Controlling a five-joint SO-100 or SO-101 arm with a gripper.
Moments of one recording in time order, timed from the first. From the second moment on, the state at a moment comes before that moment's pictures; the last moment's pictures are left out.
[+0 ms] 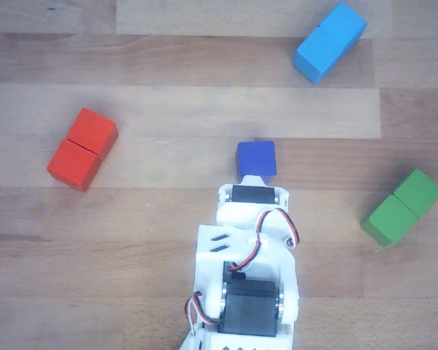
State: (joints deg) arm 1.2 196.0 175.3 75.2 -3.9
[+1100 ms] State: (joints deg) arm 1.2 161.5 137.1 73.6 -4.1
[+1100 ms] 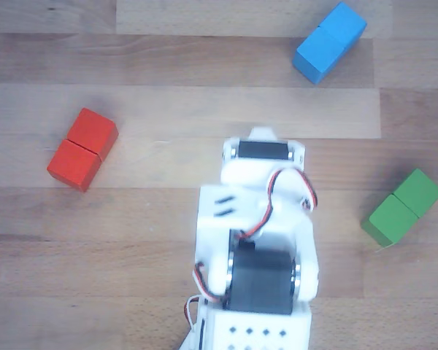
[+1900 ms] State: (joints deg) arm 5.6 99.1 86.4 80.9 -4.1
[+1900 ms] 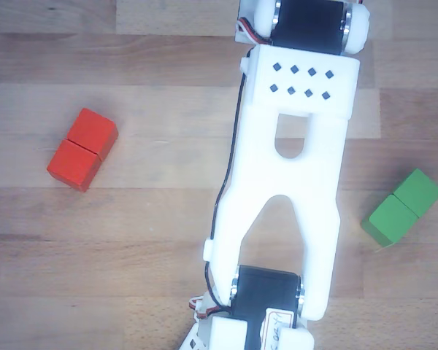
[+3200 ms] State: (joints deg) arm -12.7 98.1 85.1 90.7 -4.1
